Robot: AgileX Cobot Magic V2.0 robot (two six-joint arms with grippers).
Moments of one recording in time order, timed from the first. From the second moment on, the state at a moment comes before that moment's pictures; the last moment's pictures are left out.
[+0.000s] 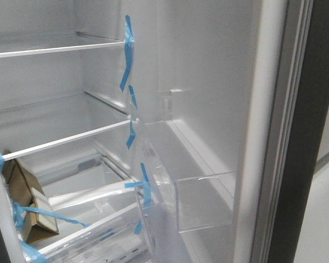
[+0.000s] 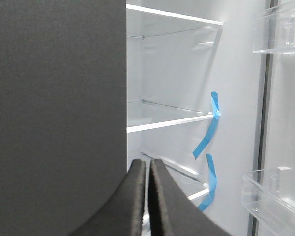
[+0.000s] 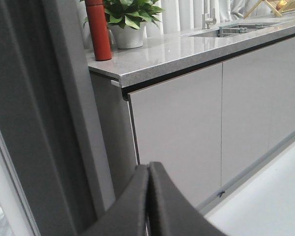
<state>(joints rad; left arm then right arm) 0.01 -0.01 0.00 -0.03 -0.13 -0.02 0.01 -0.01 0.02 -0.05 0.07 0.13</state>
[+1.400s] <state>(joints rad) 0.01 -0.01 0.00 -0.03 -0.13 -0.02 0.01 -0.01 -0.13 0.05 0.15 0.13</state>
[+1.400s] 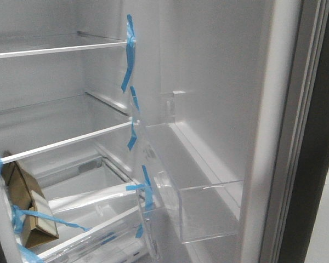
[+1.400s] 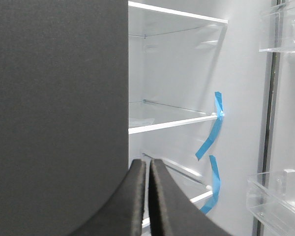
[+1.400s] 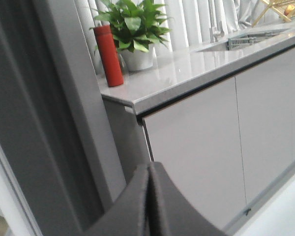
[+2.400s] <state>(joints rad) 0.01 -0.01 0.00 -0.03 -0.13 -0.02 0.01 0.44 -0.87 0.07 0.61 0.08</state>
